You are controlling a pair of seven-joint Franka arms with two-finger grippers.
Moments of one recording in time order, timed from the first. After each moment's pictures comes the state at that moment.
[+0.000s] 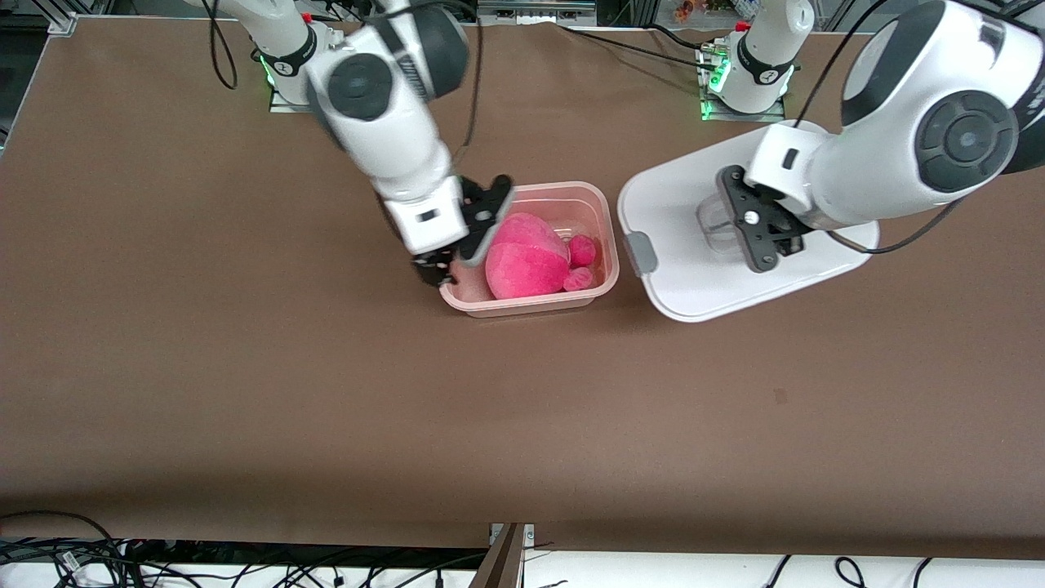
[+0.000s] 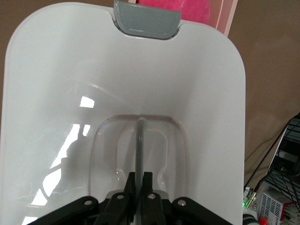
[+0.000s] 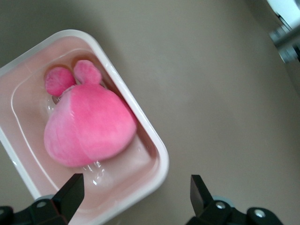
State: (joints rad) left arm 0.00 0.36 -0.42 -1.31 -0.04 1.37 0.79; right arm 0.66 0.37 -0.13 -1.47 0.20 1.99 -0.55
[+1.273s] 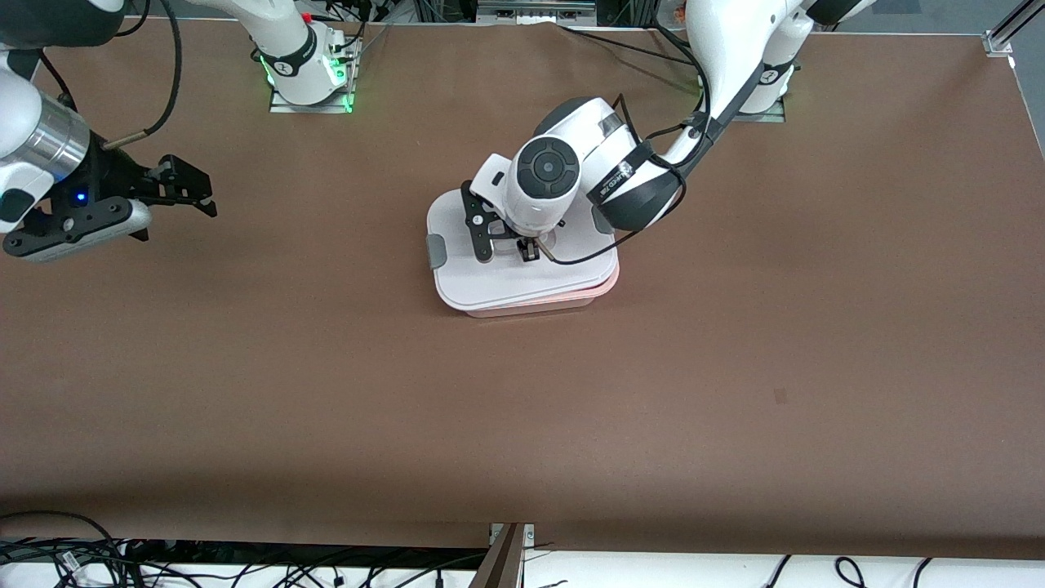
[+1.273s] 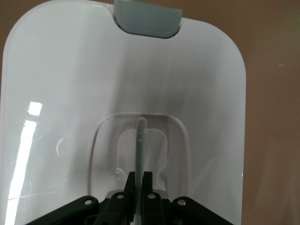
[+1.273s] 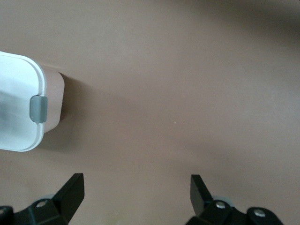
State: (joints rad) left arm -0.46 0.69 -0.40 -1.33 0.01 1.89 0.52; right arm 0.57 0.11 -0.46 -1.50 0.09 1.57 -0.22
